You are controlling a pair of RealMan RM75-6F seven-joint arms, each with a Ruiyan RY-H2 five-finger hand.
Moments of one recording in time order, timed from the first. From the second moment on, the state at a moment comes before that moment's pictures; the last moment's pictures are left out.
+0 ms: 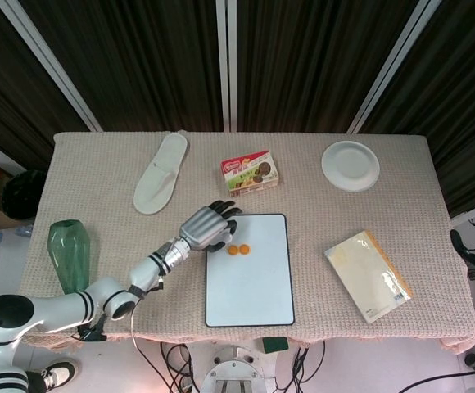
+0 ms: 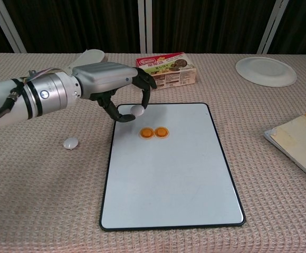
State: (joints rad) left arm -0.91 -1.72 -0.15 -1.22 1.43 0.80 0.05; right arm 0.10 -1.15 0.27 -1.57 -1.48 1.72 0.08
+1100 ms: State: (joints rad) left arm -1.02 -1.86 -0.14 -0.97 1.42 0.74 -0.04; right arm 0.09 -1.15 0.27 -1.57 -1.47 1.72 0.08
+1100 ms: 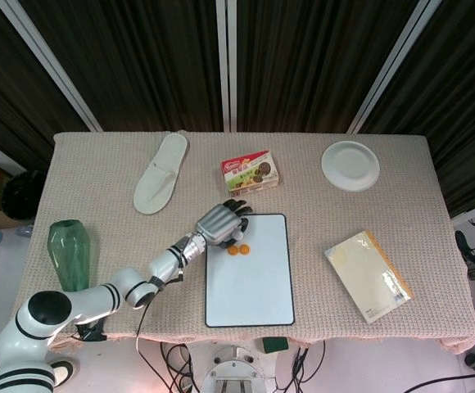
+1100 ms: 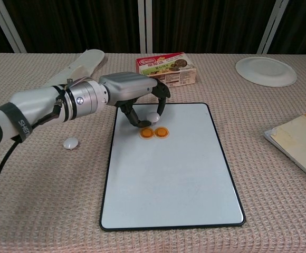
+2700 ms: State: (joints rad) left arm -0.75 -1.54 -0.03 -1.45 1.31 0.96 0.21; right arm 0.12 -1.17 0.27 -1.56 -1.48 1.70 0.08
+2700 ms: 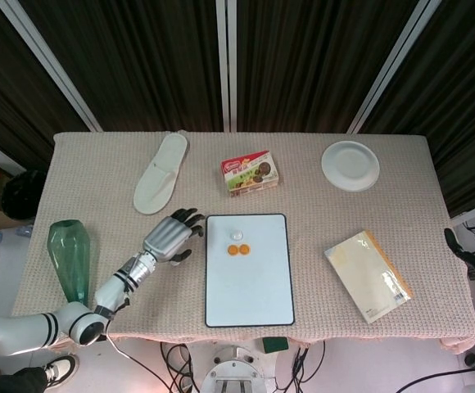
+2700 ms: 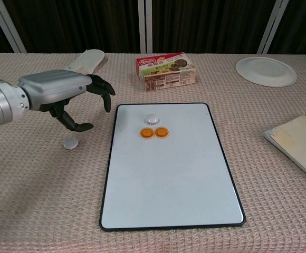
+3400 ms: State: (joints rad) left arm -0.64 -1.50 0.03 -1.48 1.36 1.01 0.17; right arm 0.13 -1.17 0.26 -1.57 -1.48 1.68 0.06
